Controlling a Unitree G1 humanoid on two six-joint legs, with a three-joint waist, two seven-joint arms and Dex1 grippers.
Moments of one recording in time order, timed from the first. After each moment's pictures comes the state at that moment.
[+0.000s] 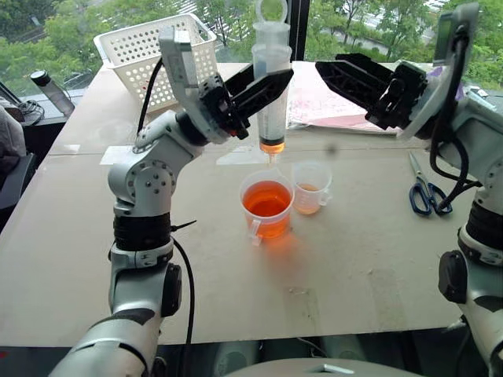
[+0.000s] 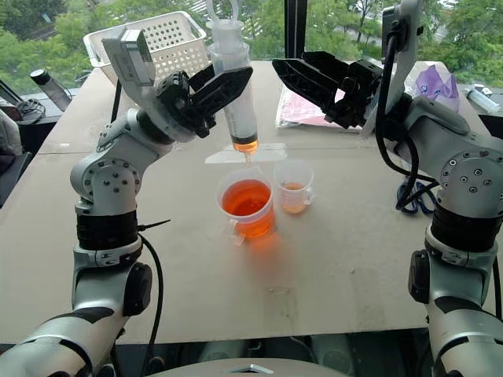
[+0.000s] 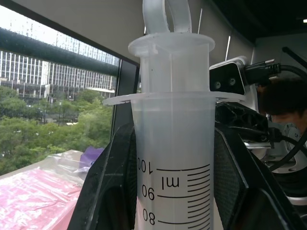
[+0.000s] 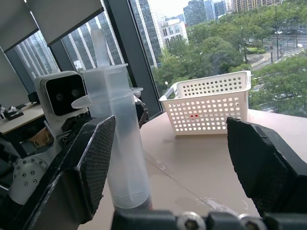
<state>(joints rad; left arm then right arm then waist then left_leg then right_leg) -0.87 0.36 0.13 -0.06 -0.86 0.54 -0.84 -0.86 -0.50 -0.24 -0.28 1.25 0.99 0.21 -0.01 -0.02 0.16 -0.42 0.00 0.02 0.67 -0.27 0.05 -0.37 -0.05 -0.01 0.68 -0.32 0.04</state>
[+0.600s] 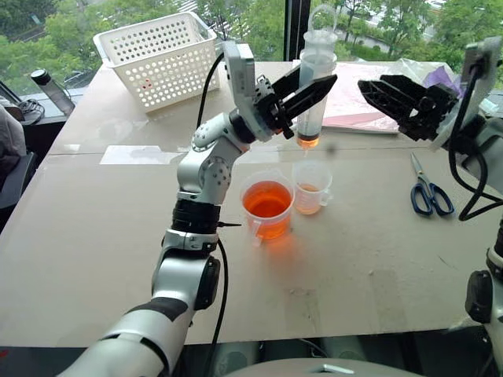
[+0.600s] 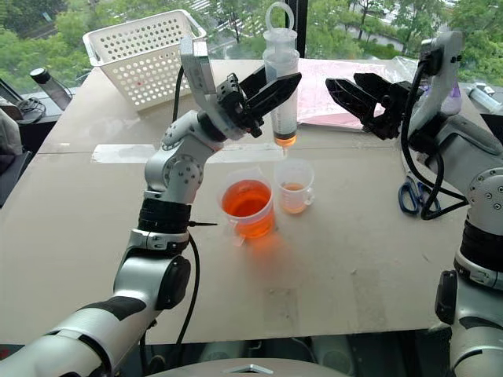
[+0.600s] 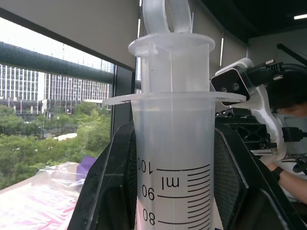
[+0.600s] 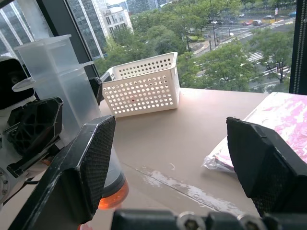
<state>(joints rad) -0.89 0.16 0.03 0.23 -0.61 0.22 -0.97 -0.69 -0.67 -0.32 -0.29 1.16 0.95 0.23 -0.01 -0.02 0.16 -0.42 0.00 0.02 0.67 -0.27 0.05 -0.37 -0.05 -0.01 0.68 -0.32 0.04</state>
